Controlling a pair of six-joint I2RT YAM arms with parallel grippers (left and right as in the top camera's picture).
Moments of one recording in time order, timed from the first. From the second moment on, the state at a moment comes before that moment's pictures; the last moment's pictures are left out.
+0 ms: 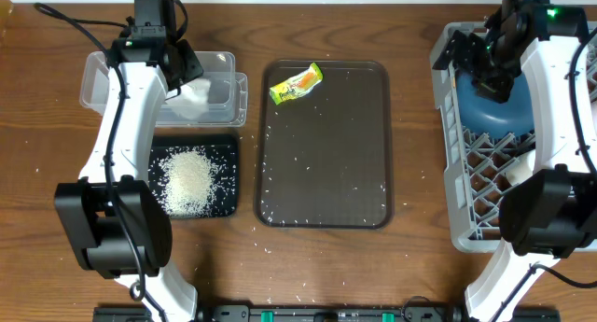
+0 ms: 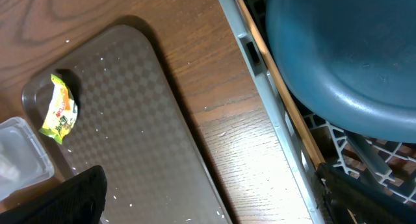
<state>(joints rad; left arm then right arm) 0.03 1.87 1.66 -0.84 -0.12 -0.44 -0.07 2.01 2.00 -1.28 -0.23 0.45</state>
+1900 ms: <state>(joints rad) -0.38 2.25 1.66 -0.48 -0.04 0.36 -0.07 2.01 2.00 -1.28 -0.23 0.45</state>
